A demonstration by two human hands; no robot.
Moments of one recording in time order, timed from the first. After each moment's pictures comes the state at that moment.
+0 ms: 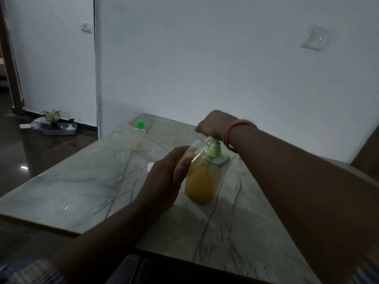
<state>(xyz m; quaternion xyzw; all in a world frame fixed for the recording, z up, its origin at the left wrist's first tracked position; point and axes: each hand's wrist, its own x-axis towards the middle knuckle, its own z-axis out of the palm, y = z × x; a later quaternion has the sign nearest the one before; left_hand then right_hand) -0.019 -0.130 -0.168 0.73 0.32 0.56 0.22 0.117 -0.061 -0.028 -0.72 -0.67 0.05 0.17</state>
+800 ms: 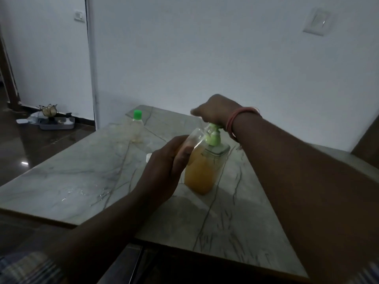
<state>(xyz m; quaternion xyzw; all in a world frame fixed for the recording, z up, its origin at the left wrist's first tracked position) -0.017 -0.125 -0.172 0.73 0.32 0.56 0.22 0.120 -0.068 -0.028 -0.70 -0.68 0.09 0.20</state>
